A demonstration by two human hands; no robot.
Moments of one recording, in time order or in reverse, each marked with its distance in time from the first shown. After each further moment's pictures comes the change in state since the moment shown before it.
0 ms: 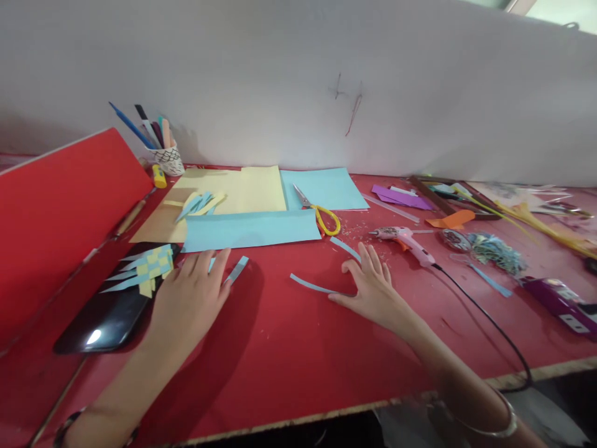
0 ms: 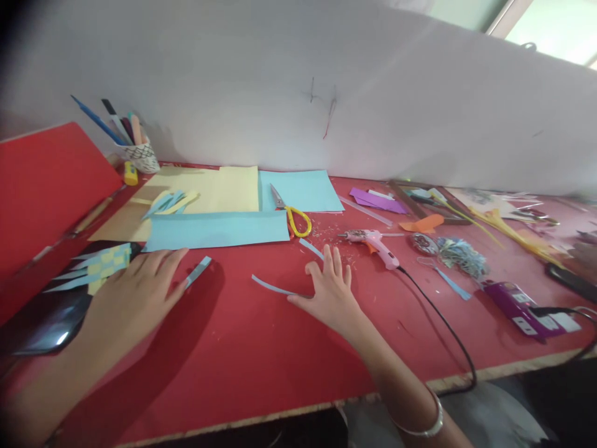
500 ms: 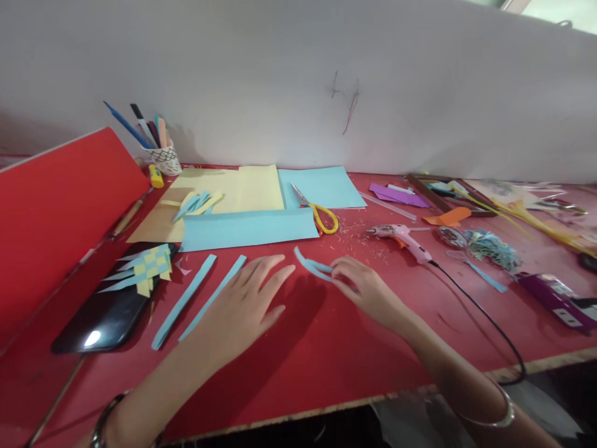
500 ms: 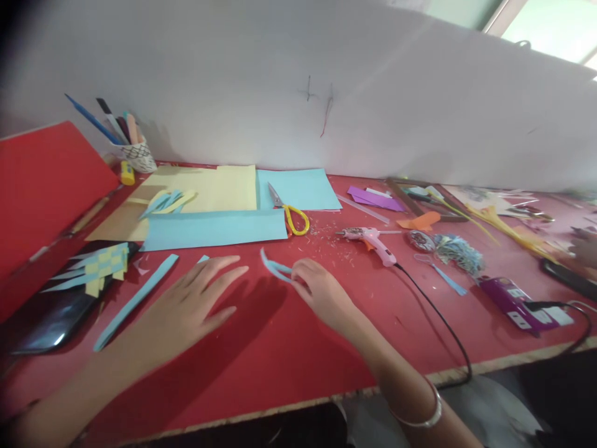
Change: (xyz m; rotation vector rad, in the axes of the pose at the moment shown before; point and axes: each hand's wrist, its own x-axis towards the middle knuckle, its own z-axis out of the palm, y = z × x) left_hand 0.002 0.039 -0.012 -0.358 0.039 0.381; right_hand 0.008 0.000 -0.013 0.459 -0.042 -0.345
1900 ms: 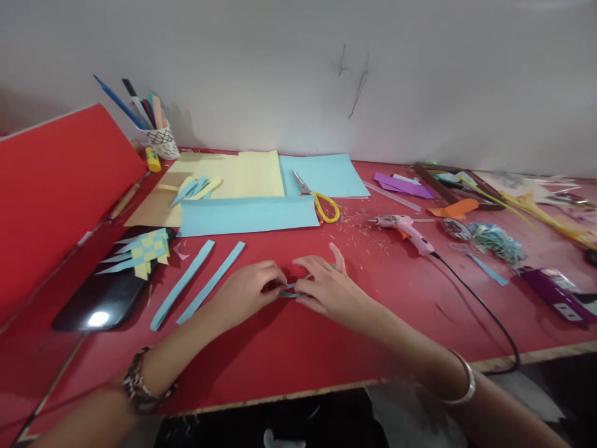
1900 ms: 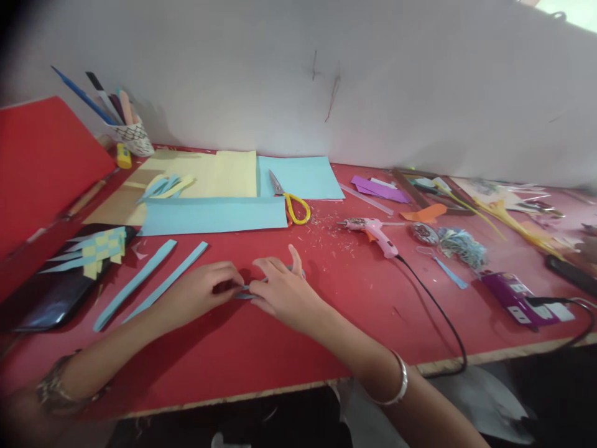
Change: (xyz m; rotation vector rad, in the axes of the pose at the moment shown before) left_hand 0.014 -0.006 0.022 -0.612 -0.258 -0.181; right_hand 0.009 -0.039 0.024 -0.404 -0.222 -0.214
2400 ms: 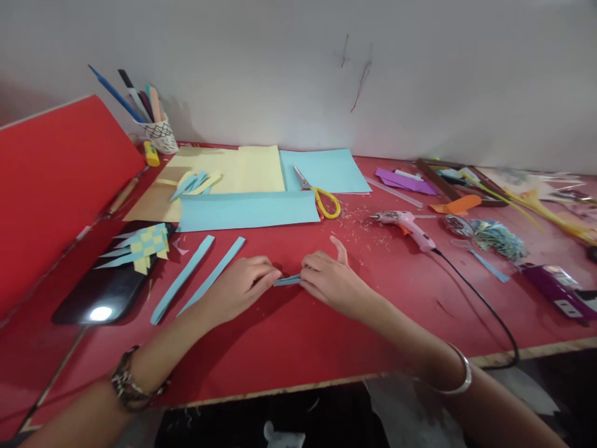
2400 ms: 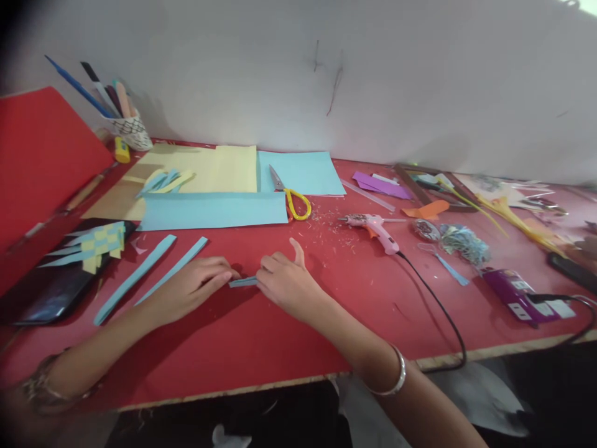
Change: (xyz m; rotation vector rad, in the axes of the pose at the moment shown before) left_hand -0.005 -0.005 -0.006 -0.012 0.027 0.043; right_hand 0.005 0.007 0.006 -0.149 0.038 -0.015
